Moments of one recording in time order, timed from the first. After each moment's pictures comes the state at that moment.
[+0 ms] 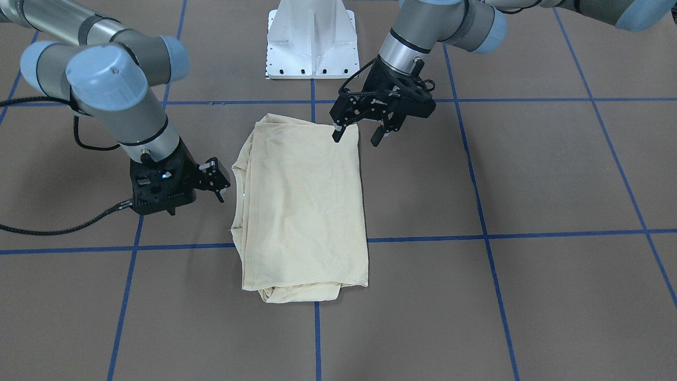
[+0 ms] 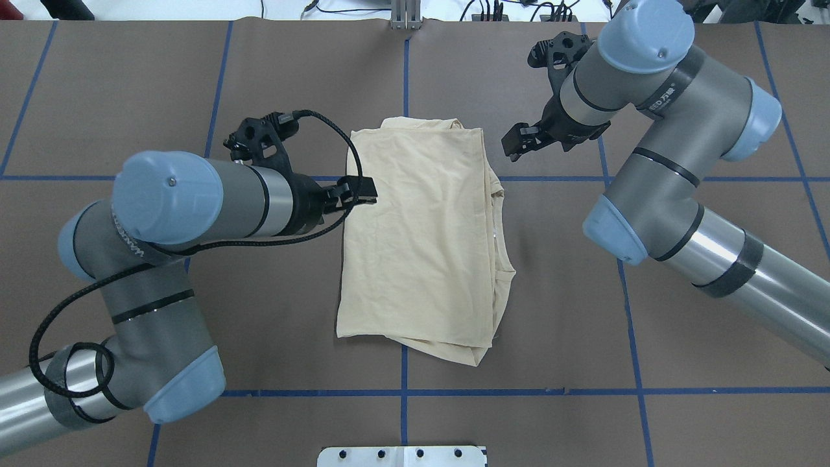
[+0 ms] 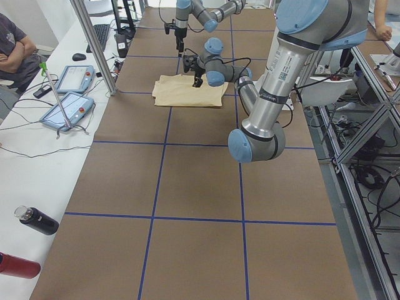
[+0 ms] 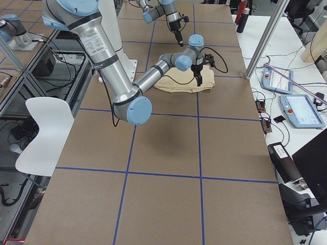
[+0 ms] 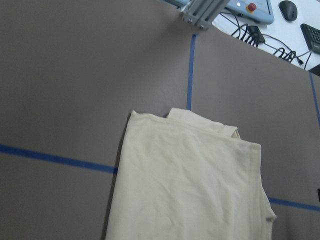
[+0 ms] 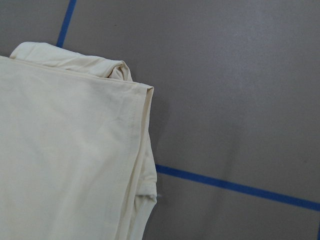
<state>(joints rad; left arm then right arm) -0.49 -2.08 -1.90 -1.98 -1.69 -1.60 0.82 -1.03 1.76 -1.55 2.03 0.80</state>
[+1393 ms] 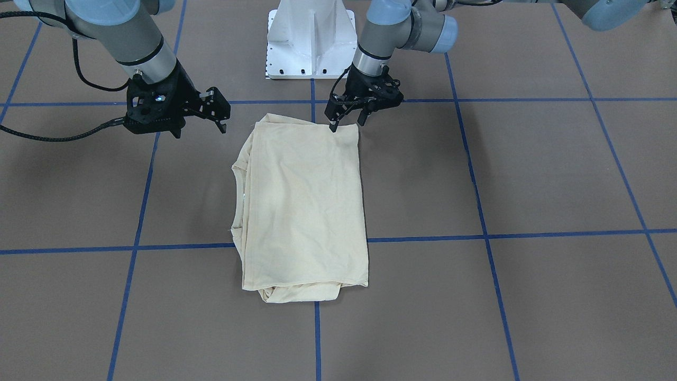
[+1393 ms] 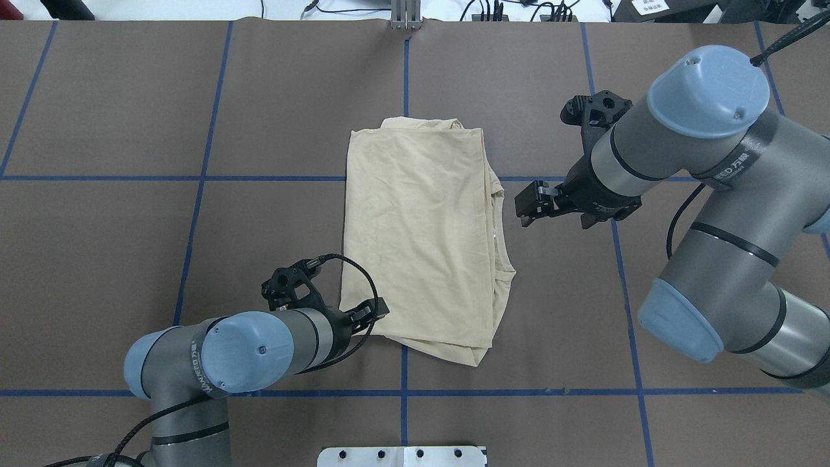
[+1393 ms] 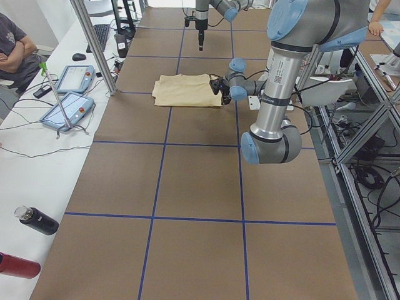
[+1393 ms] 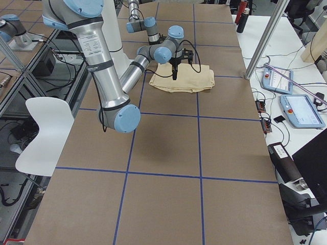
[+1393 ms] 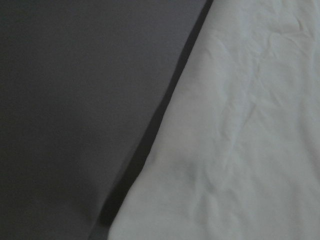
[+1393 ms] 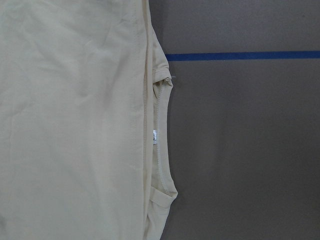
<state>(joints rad) -0.25 -2.01 -1.80 -1.95 -1.52 -1.88 0.72 -1.17 2.03 -1.65 2.09 1.07</state>
